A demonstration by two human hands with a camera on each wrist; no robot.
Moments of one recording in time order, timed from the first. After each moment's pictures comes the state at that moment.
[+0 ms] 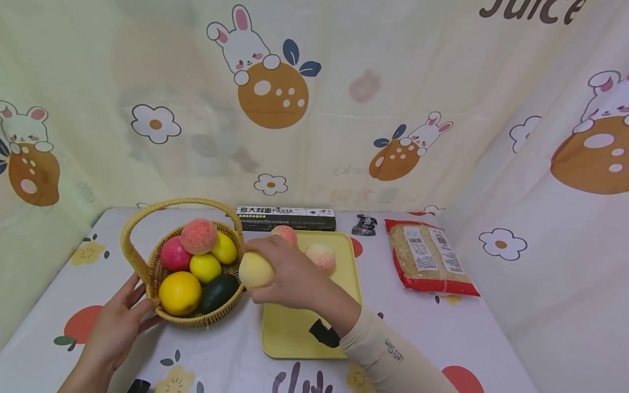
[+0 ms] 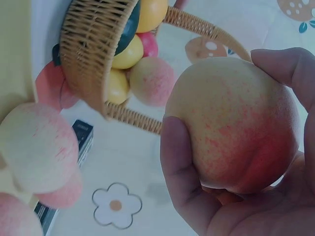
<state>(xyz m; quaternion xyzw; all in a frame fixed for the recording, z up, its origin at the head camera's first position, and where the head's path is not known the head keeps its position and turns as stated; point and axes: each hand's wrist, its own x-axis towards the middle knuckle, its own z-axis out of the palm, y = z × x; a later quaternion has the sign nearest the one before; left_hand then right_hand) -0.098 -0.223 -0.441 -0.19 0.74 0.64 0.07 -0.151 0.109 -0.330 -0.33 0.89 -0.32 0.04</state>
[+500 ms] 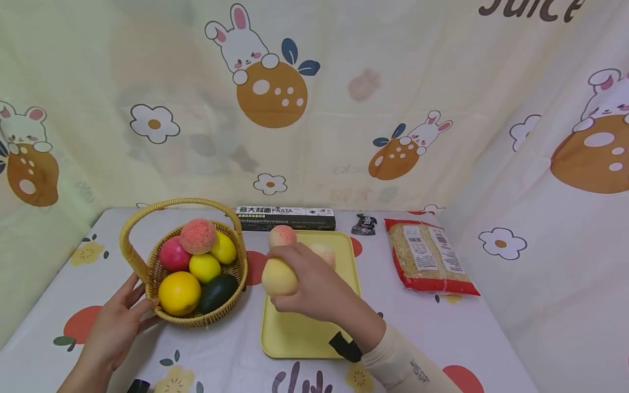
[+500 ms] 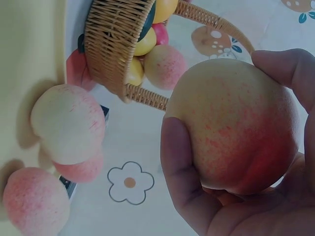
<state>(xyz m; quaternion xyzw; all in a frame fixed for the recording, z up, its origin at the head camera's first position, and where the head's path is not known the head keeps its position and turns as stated) -0.098 -0.221 -0.440 -0.19 0.74 0.64 0.07 -0.137 0.145 -0.339 -0.29 0.90 -0.31 0.01</state>
